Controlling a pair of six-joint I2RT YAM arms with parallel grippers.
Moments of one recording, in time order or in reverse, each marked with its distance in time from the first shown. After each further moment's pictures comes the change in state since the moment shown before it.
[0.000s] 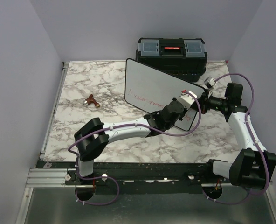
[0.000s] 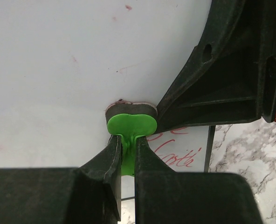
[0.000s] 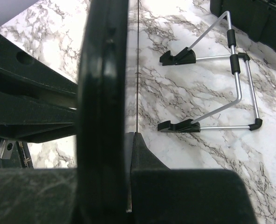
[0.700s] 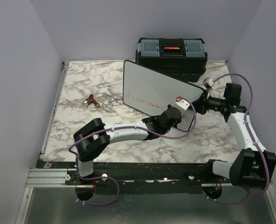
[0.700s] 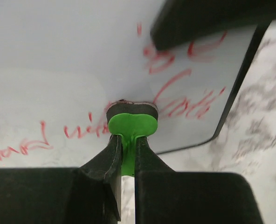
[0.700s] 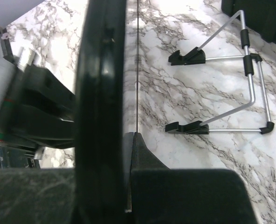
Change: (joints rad) left arm -0.006 -0.013 -0.114 -0.050 -0.015 -0.117; right arm 0.015 0.000 -0.006 -0.003 -0.012 0.001
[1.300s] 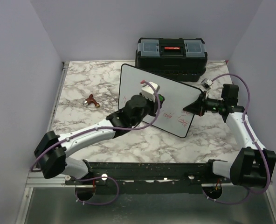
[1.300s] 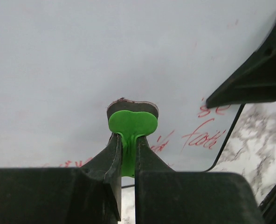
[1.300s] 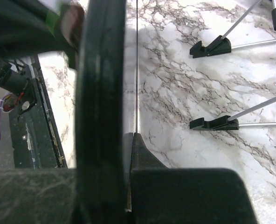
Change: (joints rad) left arm 0.149 -0.392 -0.226 -0.037 0.167 -0.111; right arm 0.022 0.003 -0.020 -0.006 -0.027 0.116
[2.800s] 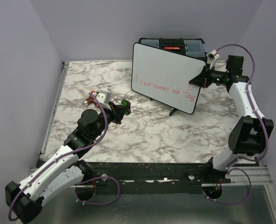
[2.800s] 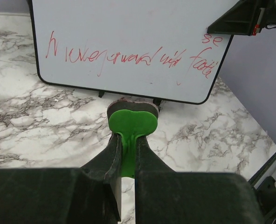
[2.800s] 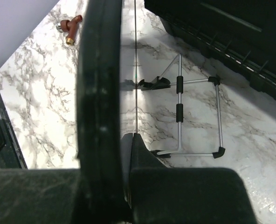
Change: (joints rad) left arm 0.335 -0.710 -0.410 -0.097 0.230 -0.154; right arm -0.019 0.410 0.585 -0.124 0.162 0.076
